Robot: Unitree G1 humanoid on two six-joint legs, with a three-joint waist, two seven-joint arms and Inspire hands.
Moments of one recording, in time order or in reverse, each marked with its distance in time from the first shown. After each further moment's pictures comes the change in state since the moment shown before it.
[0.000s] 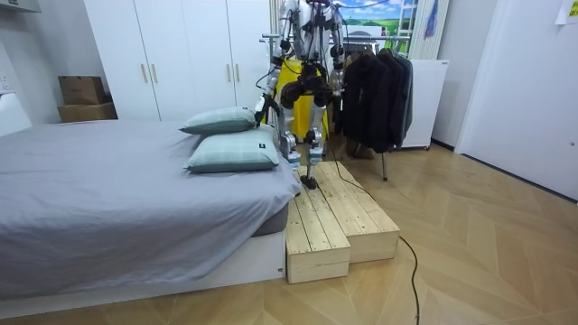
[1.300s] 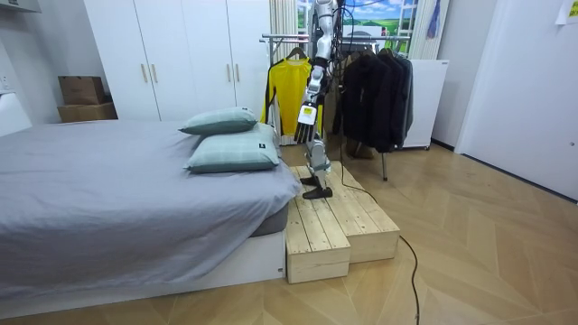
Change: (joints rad) left arm 0.095 0.035 0.012 0.009 0.001 -0.023 -0.048; right arm 0.079 0.050 -0.120 -0.056 -0.024 0.073 -0.076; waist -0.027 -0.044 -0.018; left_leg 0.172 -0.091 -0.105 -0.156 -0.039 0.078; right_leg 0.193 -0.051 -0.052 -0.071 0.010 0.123
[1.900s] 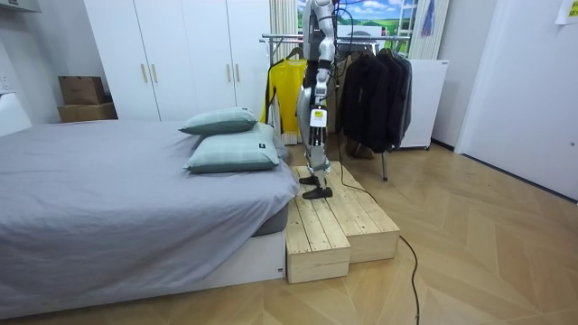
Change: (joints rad) left arm 0.021 -0.033 -0.003 -0.001 0.138 0.045 -0.014; right arm -0.028 0.007 0.042 0.081 -0.004 -0.035 0.090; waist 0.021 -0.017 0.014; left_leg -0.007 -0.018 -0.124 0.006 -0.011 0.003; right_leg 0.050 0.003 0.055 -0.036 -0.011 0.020
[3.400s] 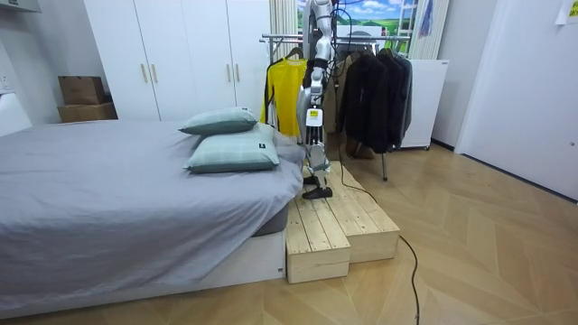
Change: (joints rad) left arm -0.077 0.007 -0.021 0.000 0.087 0.086 -0.115; right arm 0.010 -0.010 -0.001 0.006 0.041 0.014 -0.011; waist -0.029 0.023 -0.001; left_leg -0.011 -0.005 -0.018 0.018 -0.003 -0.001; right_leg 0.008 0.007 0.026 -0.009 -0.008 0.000
